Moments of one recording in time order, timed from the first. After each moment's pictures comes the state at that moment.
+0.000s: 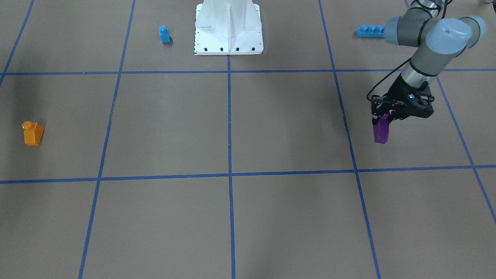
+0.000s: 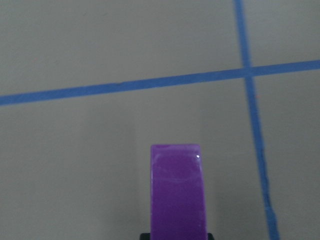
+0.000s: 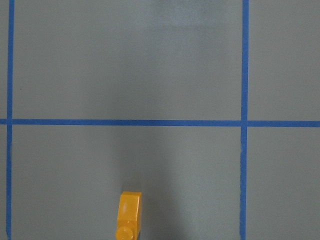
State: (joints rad) left arm -0.83 -1.64 -1.82 -2.08 -2.00 -0.74; right arm 1.49 -1.49 1.76 -1.73 2.41 0.15
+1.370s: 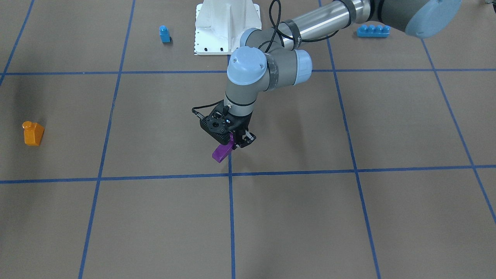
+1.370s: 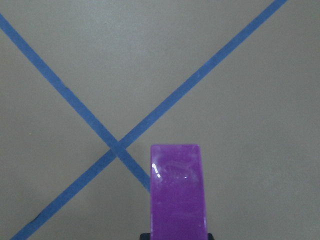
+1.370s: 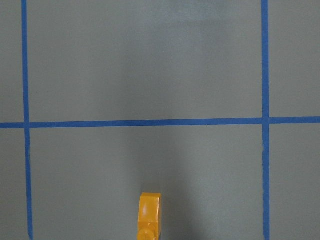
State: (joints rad) left arm -0.57 -2.50 -1.29 -1.82 -1.87 -0.47; right arm 1.47 -1.47 1.75 -1.73 2.45 0.20
